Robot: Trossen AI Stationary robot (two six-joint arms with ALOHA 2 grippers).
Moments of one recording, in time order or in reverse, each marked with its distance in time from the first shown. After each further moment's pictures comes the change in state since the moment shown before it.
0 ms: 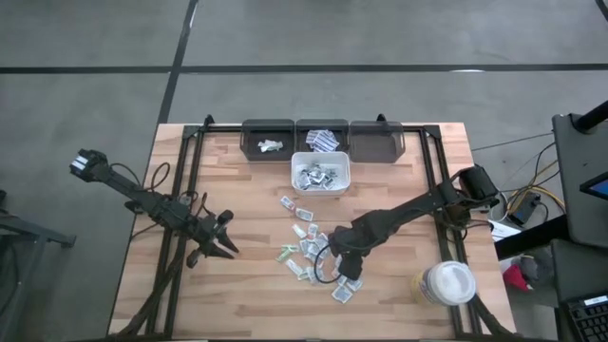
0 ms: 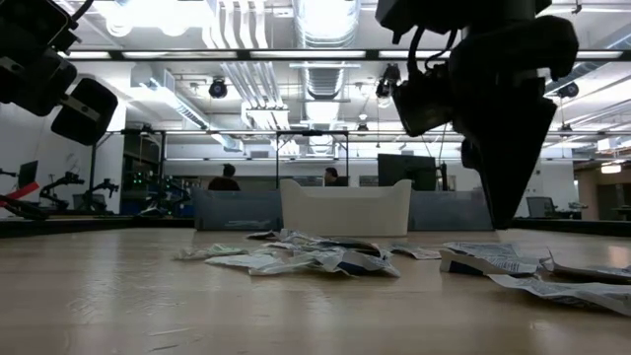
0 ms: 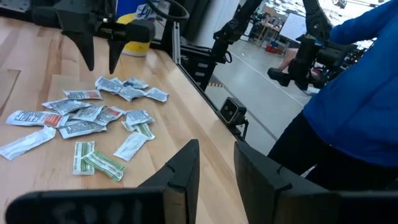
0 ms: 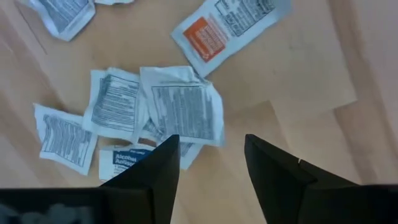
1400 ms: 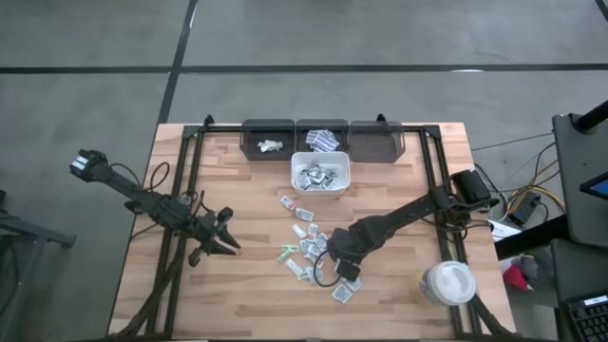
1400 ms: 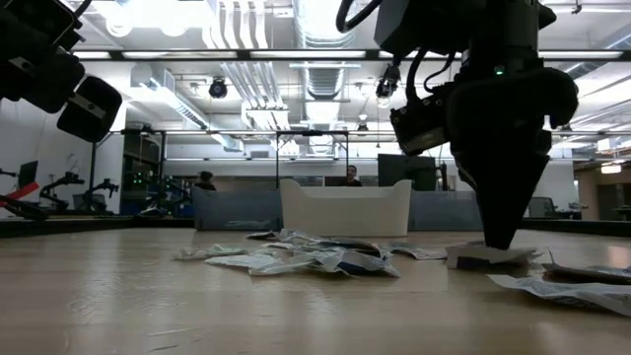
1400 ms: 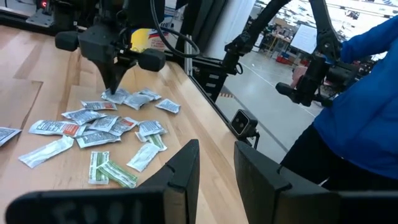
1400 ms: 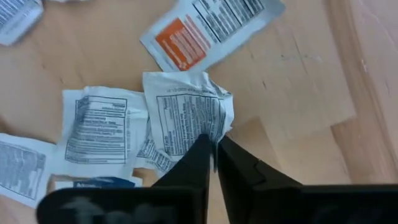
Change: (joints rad) left arm 0.000 0.000 0.000 0.026 -0.063 -0.001; right arm 0.009 0.064 -0.011 0.033 0.086 -0.001
